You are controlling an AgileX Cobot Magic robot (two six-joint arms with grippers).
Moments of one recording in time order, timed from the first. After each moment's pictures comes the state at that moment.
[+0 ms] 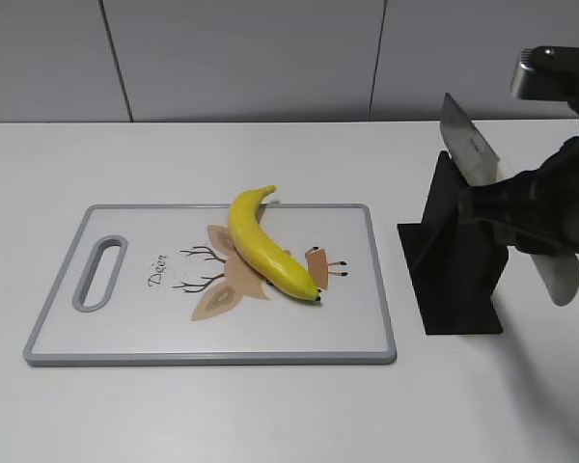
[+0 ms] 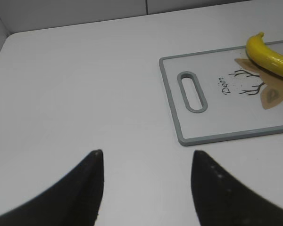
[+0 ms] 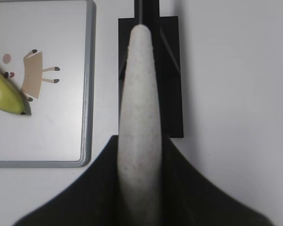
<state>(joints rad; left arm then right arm) -0.22 0.00 -0.49 0.03 1.09 0.10 0.62 1.27 -0.78 -0.39 0.67 0.93</state>
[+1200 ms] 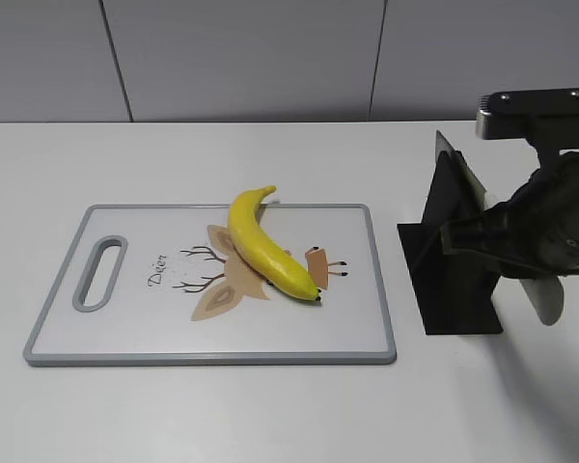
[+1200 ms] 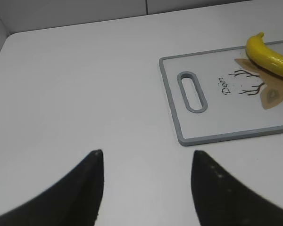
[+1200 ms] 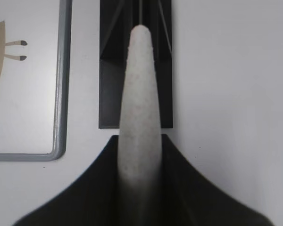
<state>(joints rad) -0.22 0.00 -0.49 0.03 1.09 0.10 0.62 1.39 -0.78 -0.43 0.67 0.93</state>
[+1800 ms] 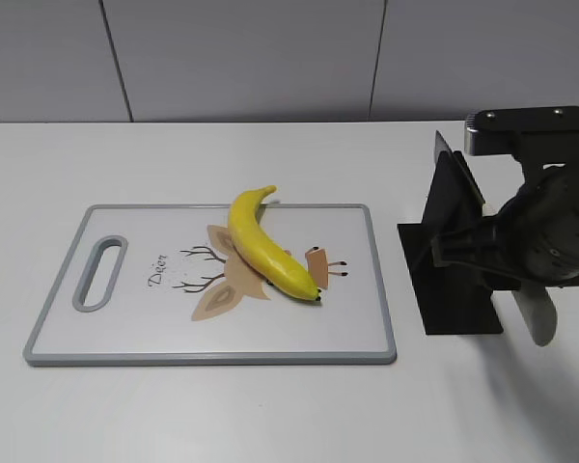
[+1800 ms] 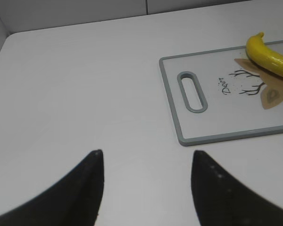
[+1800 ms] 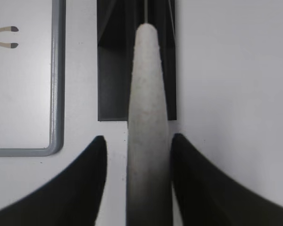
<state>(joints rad) -0.22 0.00 -0.49 0.03 1.09 0.10 0.62 1.44 -0.78 -0.40 0.67 0.93</state>
